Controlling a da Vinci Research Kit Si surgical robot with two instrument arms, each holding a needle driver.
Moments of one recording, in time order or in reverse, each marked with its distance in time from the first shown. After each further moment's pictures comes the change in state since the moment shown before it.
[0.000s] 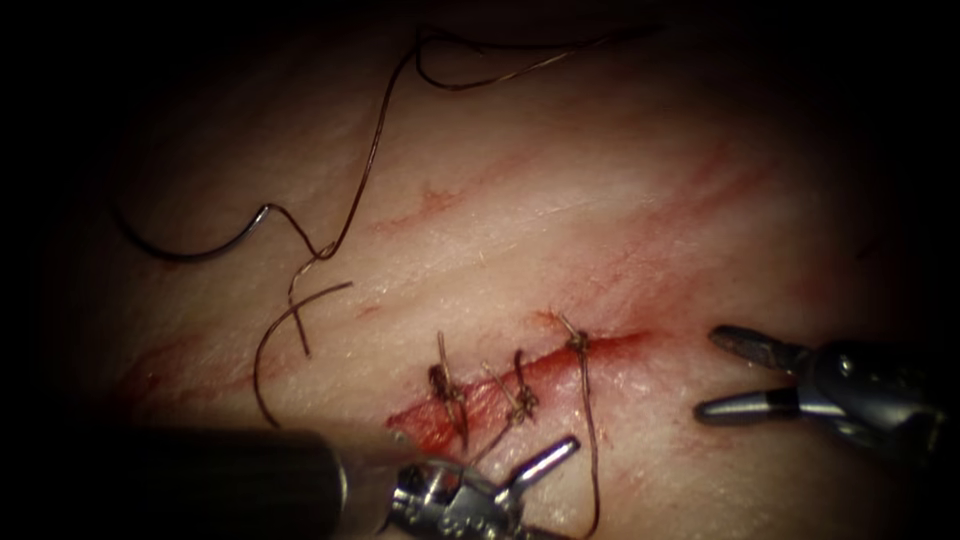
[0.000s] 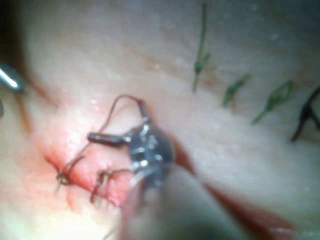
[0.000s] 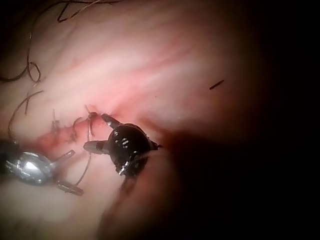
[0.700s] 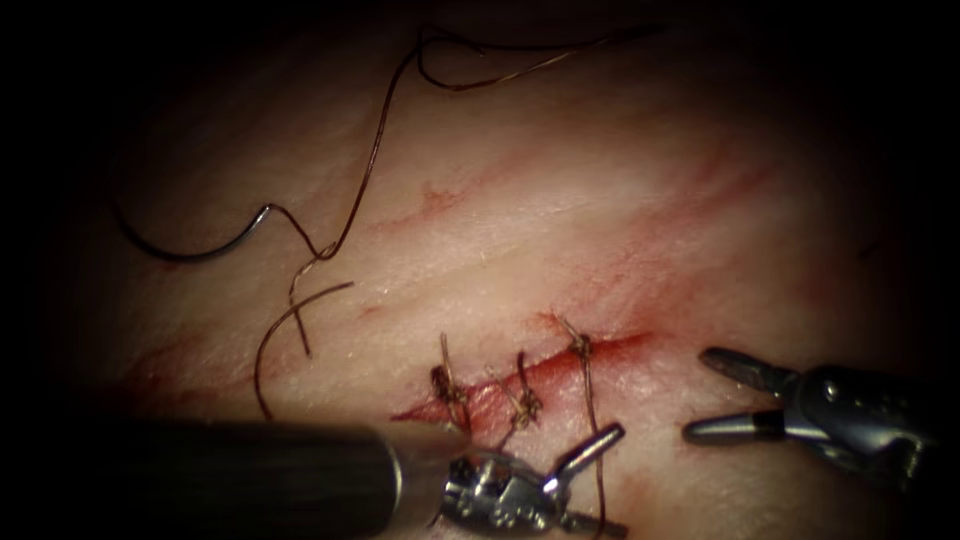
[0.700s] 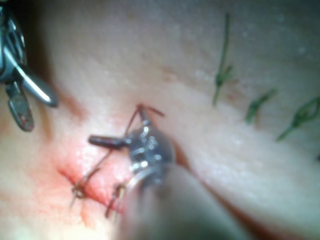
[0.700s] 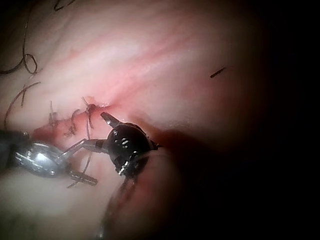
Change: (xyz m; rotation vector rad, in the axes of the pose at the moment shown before) right arm -0.002 -0.001 0.001 -0.011 0.006 -0.019; left arm 0.001 0.000 0.004 0.019 -0.016 0.003
